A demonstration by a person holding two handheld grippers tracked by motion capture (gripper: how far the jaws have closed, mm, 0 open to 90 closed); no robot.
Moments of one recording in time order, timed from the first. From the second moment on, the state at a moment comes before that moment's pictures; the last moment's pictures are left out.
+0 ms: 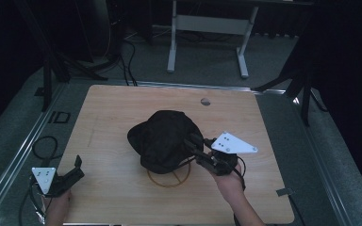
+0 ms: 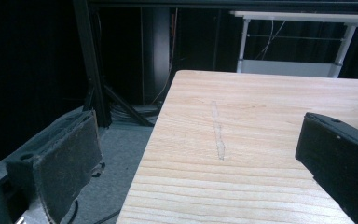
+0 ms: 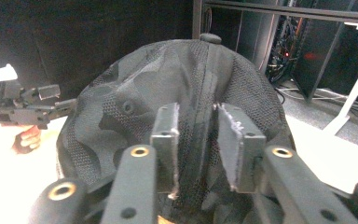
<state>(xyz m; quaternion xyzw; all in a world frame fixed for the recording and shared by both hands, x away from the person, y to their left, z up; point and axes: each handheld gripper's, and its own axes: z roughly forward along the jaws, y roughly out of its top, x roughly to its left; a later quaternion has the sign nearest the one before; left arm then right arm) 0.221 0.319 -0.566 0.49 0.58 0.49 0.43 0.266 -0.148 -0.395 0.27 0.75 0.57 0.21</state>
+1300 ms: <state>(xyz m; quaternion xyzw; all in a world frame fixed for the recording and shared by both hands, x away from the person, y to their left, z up) 0.221 0.319 -0.566 0.49 0.58 0.49 0.43 0.296 -0.243 -0.401 0.34 0.72 0.54 0.27</state>
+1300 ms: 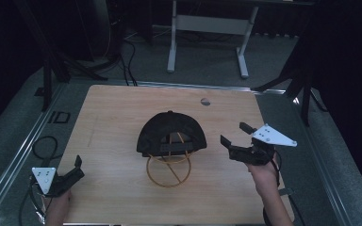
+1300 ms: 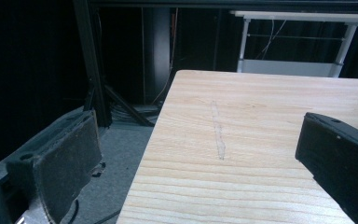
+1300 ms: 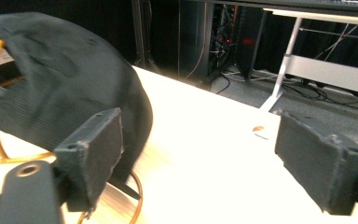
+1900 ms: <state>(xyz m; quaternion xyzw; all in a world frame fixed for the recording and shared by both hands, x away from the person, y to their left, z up) 0.221 0.318 -0.566 0.49 0.58 0.49 0.43 0.313 -0.292 -0.472 0.39 0.73 0.48 0.27</state>
